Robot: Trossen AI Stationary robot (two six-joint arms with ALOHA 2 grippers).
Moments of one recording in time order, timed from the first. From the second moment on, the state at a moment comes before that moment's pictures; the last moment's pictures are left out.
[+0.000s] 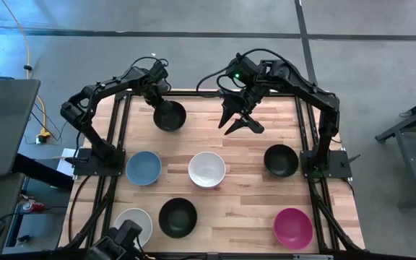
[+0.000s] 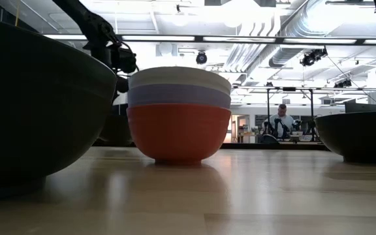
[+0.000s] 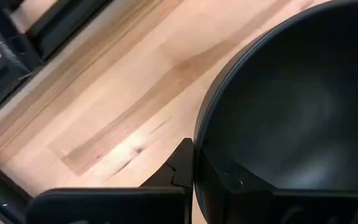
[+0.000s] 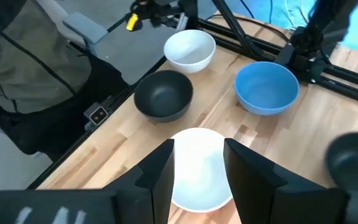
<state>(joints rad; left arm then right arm) 1.01 1.65 1.20 -0.97 0.04 0.03 -0.29 1.86 2.32 -1.40 -0.76 -0.65</state>
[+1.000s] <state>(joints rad) 0.72 1.65 1.61 -1.16 0.21 0.07 -0.56 1.50 2.32 -1.44 -0.71 -0.55</state>
